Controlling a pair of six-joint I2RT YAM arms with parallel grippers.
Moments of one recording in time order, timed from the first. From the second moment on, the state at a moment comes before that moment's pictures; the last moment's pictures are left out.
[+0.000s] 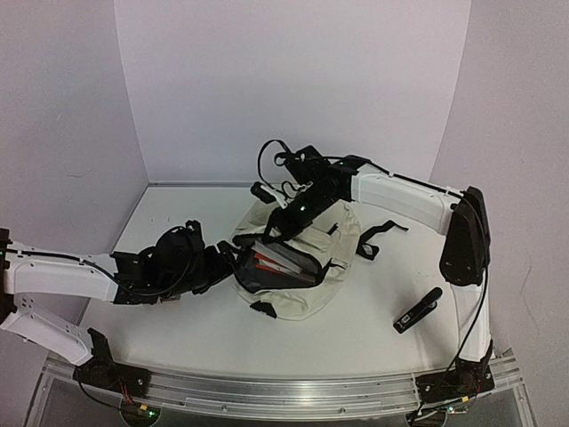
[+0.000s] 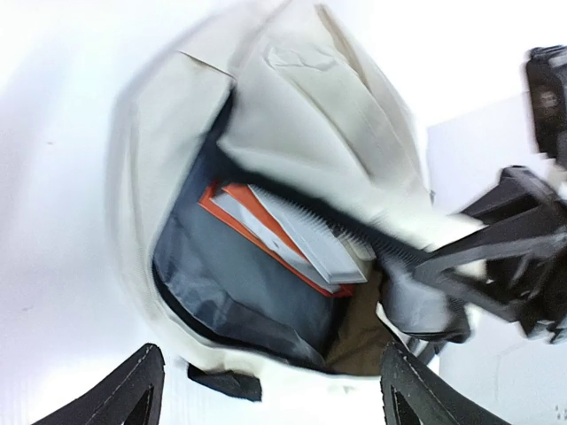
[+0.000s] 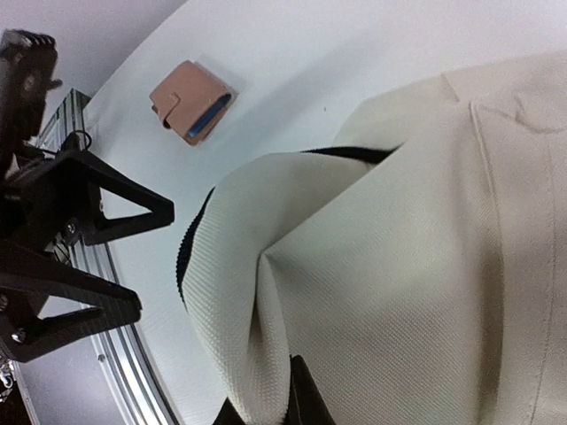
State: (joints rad) left arm -1.02 1.25 0.66 0.04 -0.33 -1.17; right arm 0.81 2.12 1.96 -0.84 -0.48 0.01
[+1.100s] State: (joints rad) left arm -1.15 1.64 1.36 -0.31 -0.26 -0.71; right arm 0.57 1.79 1.66 -0.80 -0.45 0.10
